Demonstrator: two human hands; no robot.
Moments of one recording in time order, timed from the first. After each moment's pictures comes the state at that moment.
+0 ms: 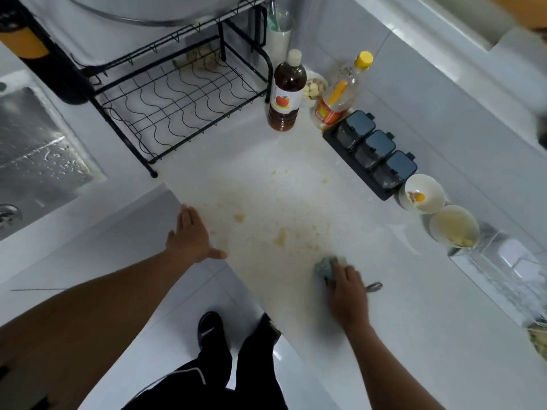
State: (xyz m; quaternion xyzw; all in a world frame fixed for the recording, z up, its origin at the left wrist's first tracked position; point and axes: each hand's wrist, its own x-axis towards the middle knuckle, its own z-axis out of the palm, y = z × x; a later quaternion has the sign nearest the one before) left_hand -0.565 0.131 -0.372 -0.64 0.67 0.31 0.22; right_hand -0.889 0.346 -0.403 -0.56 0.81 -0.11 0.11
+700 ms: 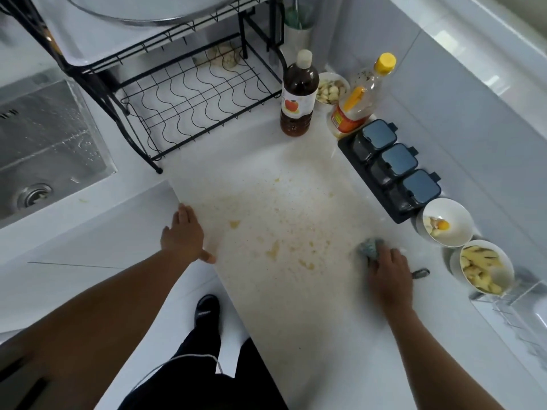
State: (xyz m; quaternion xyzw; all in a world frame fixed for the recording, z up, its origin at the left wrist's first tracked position) left_hand -0.596 0.130 -0.365 -0.69 0.63 0.21 0.29; right_hand -1.033 0.266 -0.420 -0.57 0.81 -0.11 0.09
